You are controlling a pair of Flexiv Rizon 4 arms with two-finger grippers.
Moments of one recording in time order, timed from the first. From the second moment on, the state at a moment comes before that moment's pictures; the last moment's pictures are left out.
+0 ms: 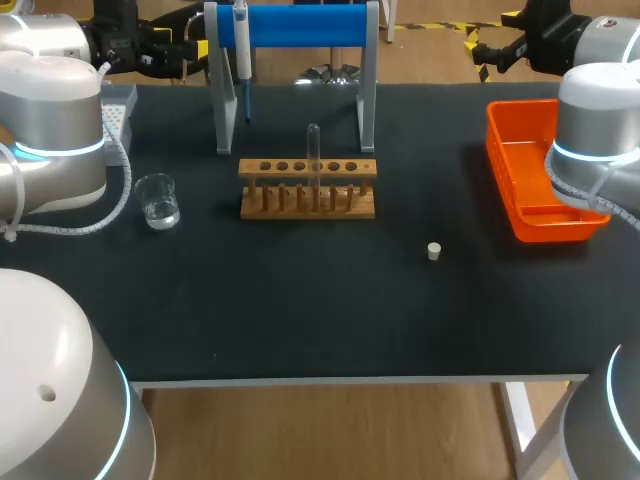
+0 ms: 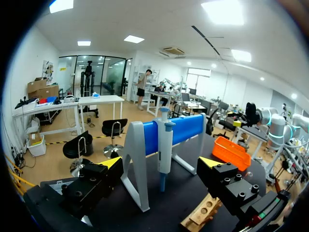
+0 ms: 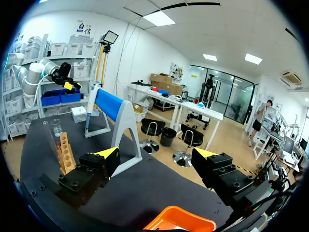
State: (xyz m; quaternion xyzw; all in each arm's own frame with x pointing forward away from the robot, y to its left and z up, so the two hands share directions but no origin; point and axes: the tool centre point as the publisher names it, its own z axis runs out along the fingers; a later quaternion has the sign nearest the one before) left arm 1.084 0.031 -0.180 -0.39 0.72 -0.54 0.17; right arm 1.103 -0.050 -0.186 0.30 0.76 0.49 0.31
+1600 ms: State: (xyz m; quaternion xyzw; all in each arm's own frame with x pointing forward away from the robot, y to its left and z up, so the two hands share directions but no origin) left arm 1.084 0.030 -0.180 -0.39 0.72 -0.54 0.17; right arm 0.878 0.052 -0.234 0.16 0.75 0.62 0.15
